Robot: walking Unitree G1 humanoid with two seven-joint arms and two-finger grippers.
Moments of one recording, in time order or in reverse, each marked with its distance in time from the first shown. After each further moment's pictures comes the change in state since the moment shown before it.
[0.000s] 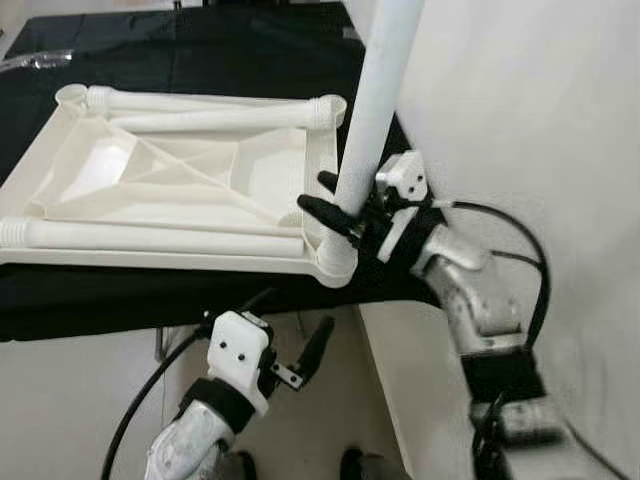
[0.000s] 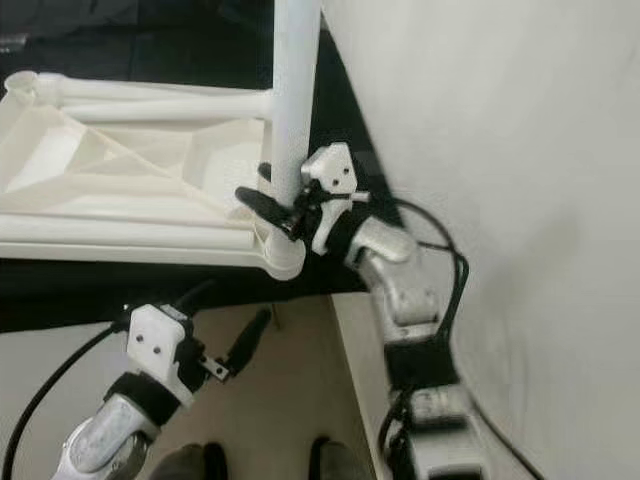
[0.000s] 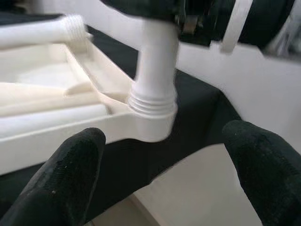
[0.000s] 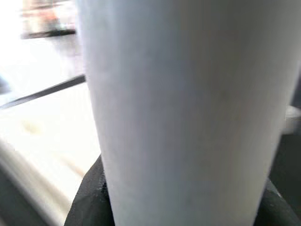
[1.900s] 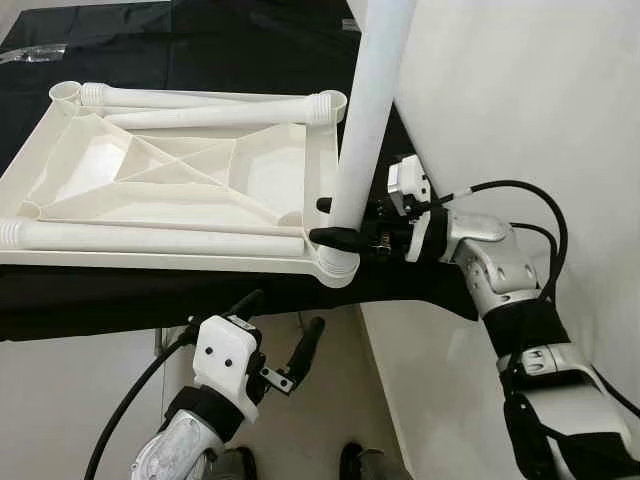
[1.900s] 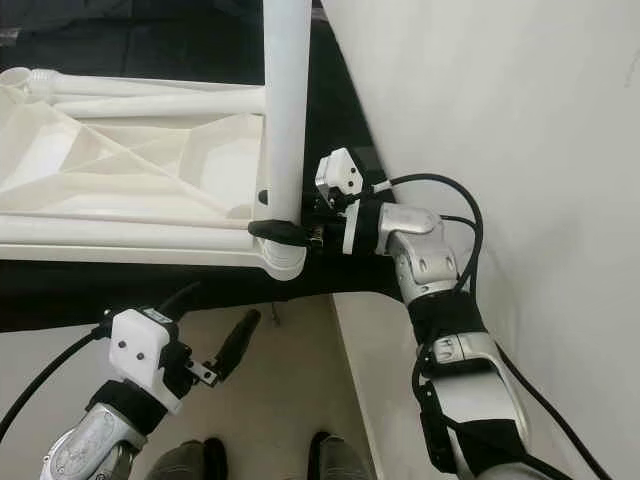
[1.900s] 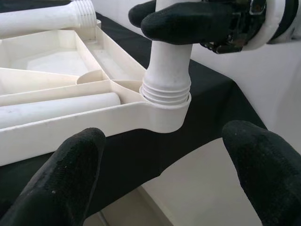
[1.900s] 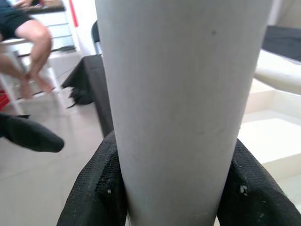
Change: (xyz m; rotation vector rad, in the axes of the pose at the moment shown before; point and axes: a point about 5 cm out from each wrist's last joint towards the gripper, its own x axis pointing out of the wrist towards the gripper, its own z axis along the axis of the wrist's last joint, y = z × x) left arm -0.009 0.003 0.004 -0.004 0.024 0.039; right arm 0.016 -0.044 0.008 -0.132 0.096 0.735
